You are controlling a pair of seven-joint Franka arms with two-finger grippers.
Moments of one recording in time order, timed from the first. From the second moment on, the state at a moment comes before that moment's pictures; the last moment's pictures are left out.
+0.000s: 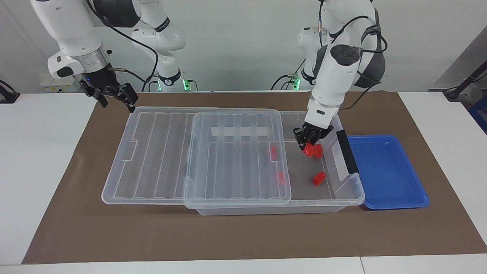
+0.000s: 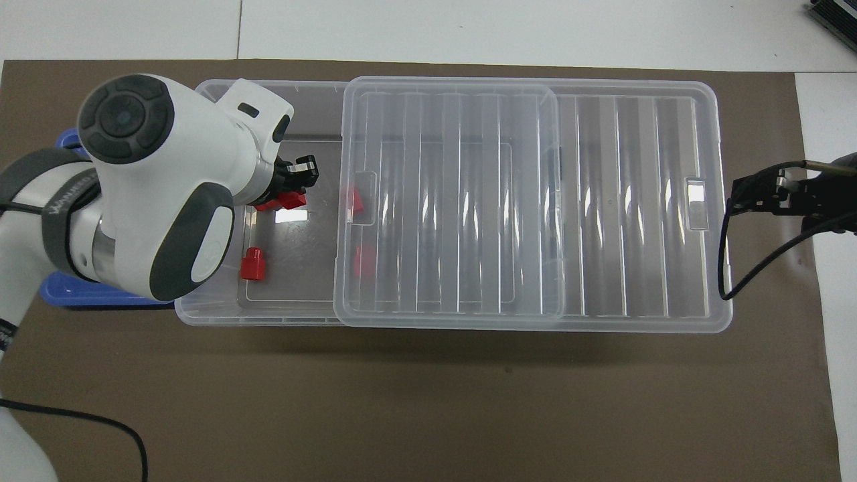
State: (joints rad) left arm -0.28 0.18 -0.11 -1.80 0.01 2.12 -0.60; right arm 0.00 -0.02 0.00 -1.62 0.00 1.62 0.26
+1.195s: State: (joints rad) left arm -0.32 0.18 -0.10 -2.14 0.04 2.49 -0.54; right arm 0.00 -0.02 -0.01 -1.63 0.00 1.62 0.22
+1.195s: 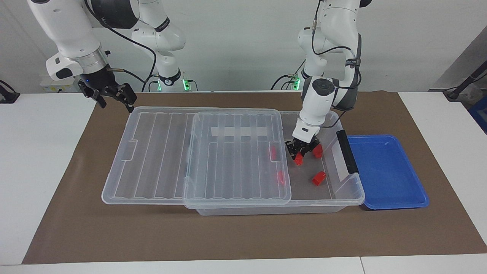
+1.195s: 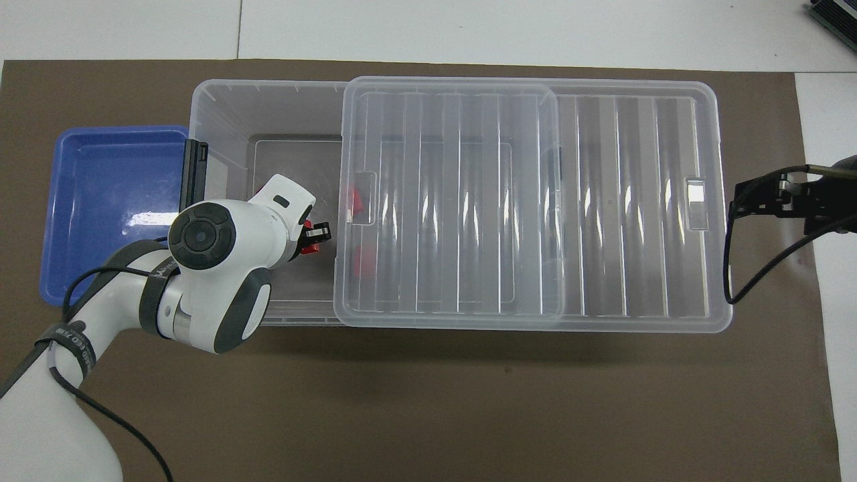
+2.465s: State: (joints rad) left arm -0.32 0.20 -0.09 -2.09 0.09 2.42 -0.57; right arm -0.03 -0.02 -0.01 -1.68 0.00 1.75 0.22
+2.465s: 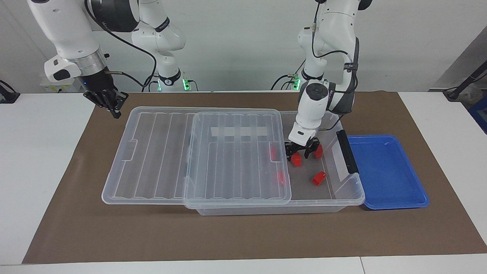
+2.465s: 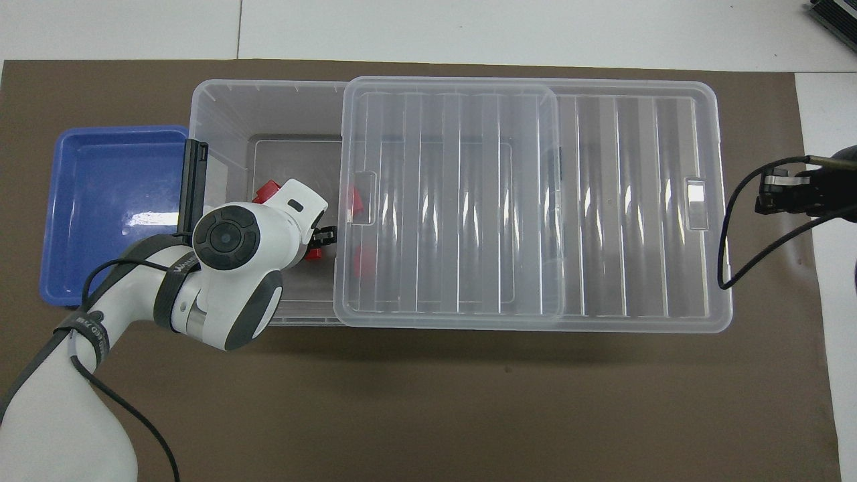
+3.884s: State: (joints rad) left arm 0.11 -0.03 -0.09 -1.62 0.11 1.58 0.22; right arm -0.06 0.19 -0.01 -1.74 0.00 2.04 0.15
